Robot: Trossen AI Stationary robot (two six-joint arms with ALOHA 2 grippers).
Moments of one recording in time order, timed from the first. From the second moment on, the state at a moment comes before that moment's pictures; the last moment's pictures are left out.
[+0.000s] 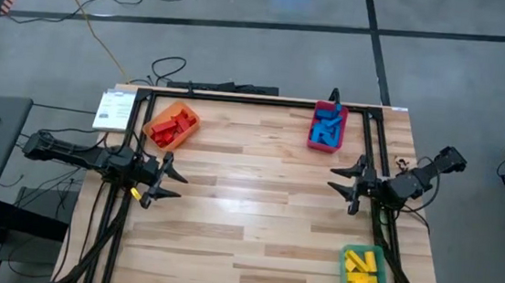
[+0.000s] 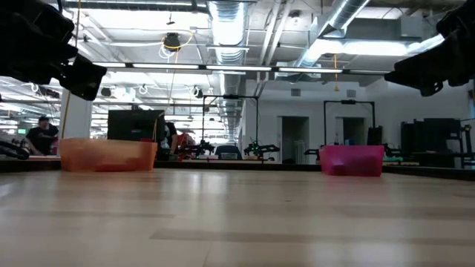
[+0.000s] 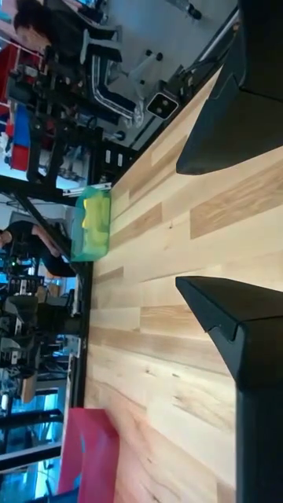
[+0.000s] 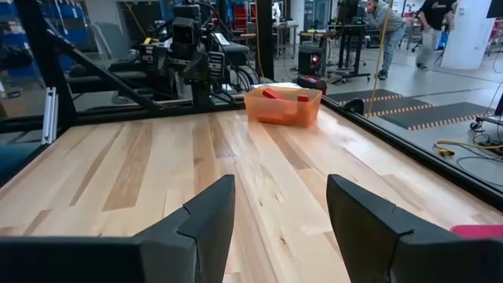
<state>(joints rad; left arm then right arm) -0.15 0.12 0.05 -0.03 0.08 -0.12 0.56 0.00 0.08 -0.16 0.81 0.10</state>
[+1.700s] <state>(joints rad) -0.15 0.12 0.05 -0.04 0.06 -0.12 0.56 0.00 0.07 -0.16 0.80 0.10</state>
